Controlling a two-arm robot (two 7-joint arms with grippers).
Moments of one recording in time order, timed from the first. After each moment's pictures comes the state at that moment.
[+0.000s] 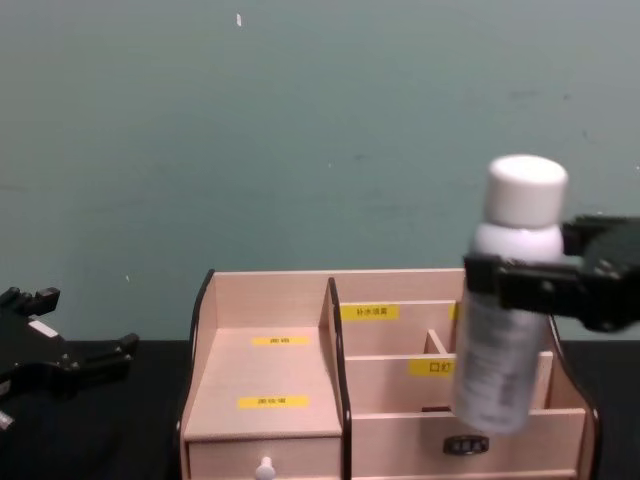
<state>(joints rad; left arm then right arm) -0.20 0.60 0.45 -1.41 -0.25 -0.12 0.03 -0.02 0.56 -0.28 -2.01 0.33 0.28 0.36</state>
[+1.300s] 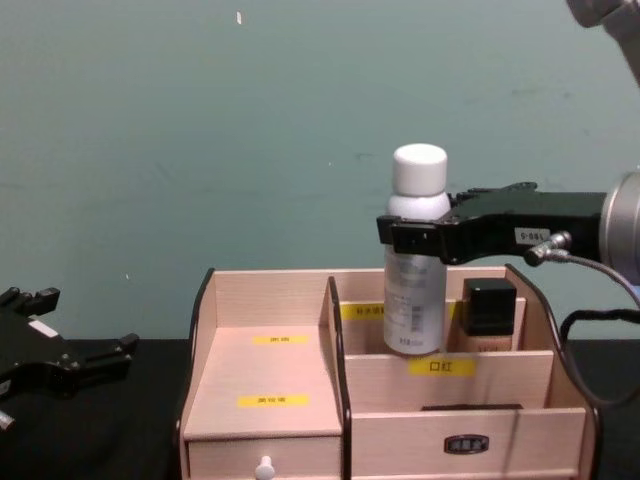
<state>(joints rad) -0.20 0.60 0.45 -1.41 -0.25 -0.12 0.03 0.33 0.35 -0.41 -1.65 0.21 0.32 0.33</state>
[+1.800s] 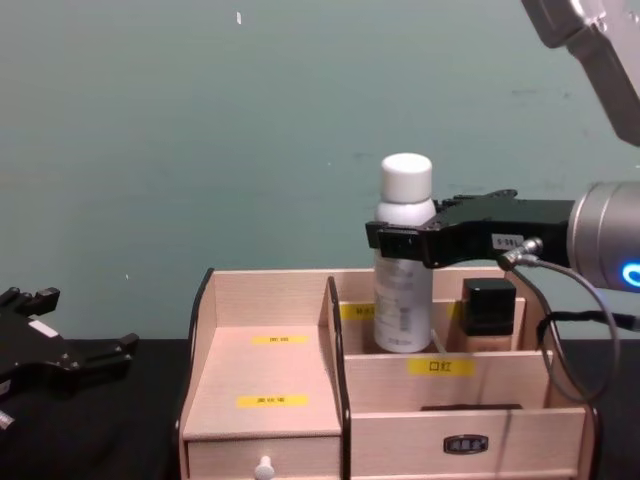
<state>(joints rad) -0.20 0.60 0.45 -1.41 -0.25 -0.12 0.03 0.38 0.30 -0.42 -1.55 0.18 0.29 0.33</state>
